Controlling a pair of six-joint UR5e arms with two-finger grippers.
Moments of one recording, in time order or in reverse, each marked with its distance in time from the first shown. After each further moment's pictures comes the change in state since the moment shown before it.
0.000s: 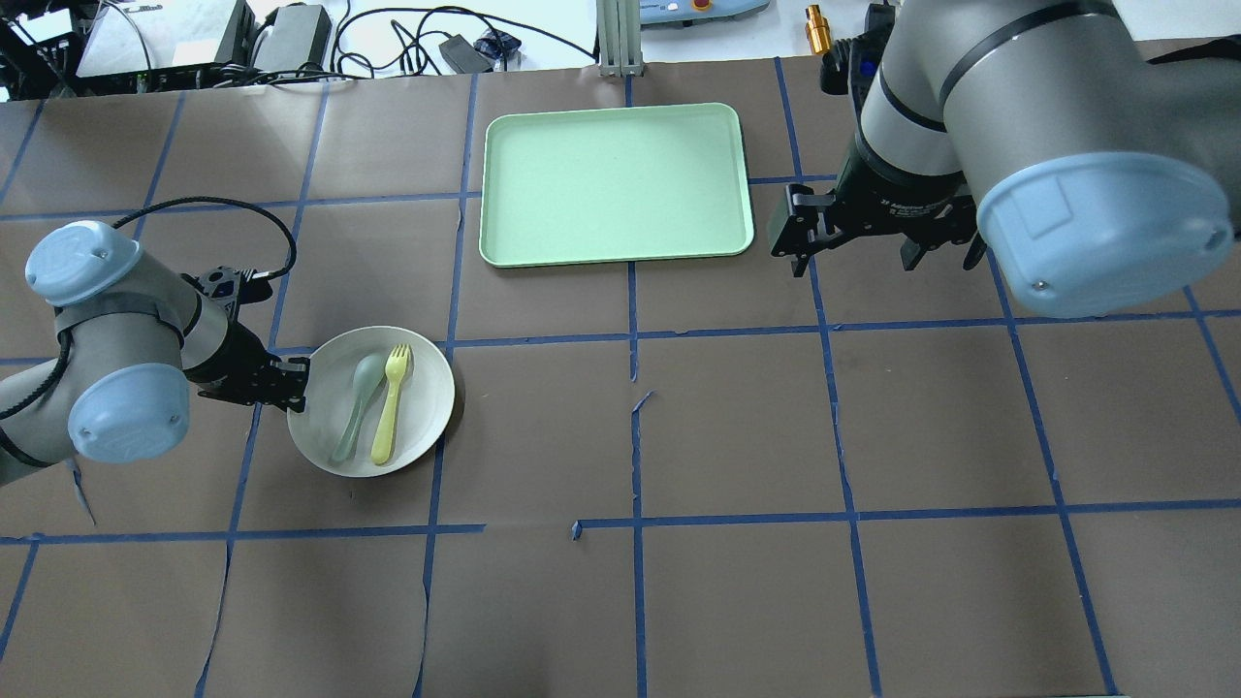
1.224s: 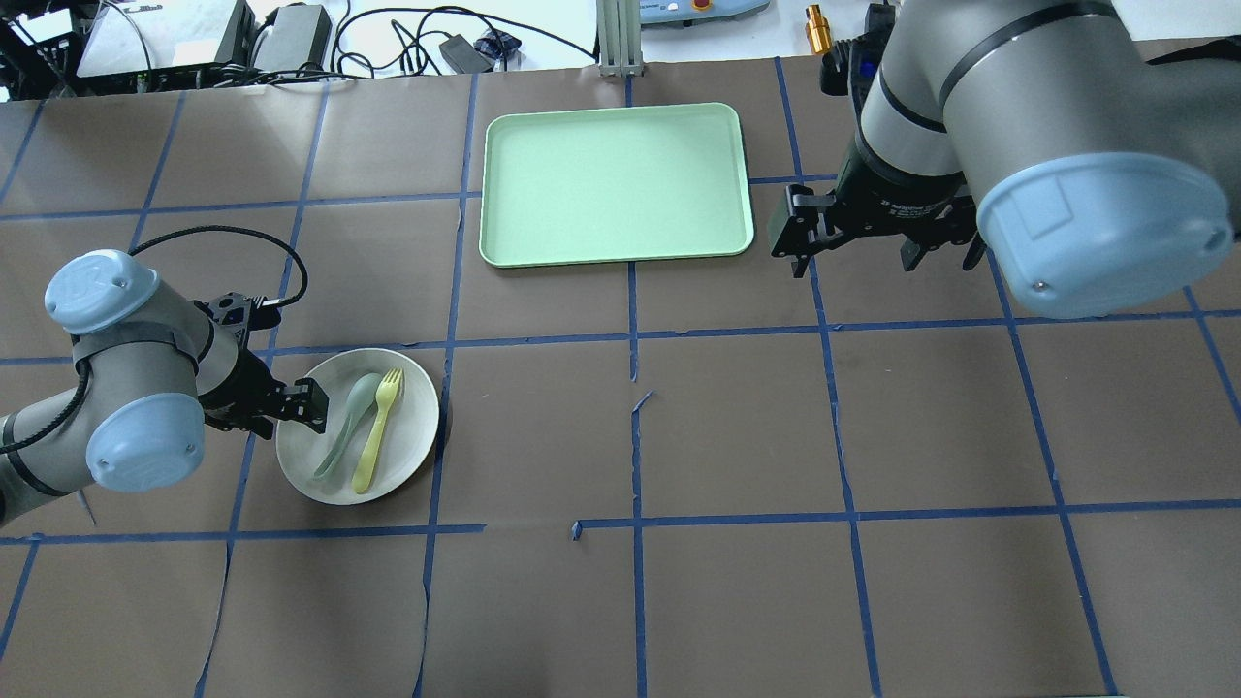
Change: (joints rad) left arm 0.011 0.000 -0.109 0.112 0.078 0.022; right arm 0.000 0.000 0.001 0.000 0.000 -0.001
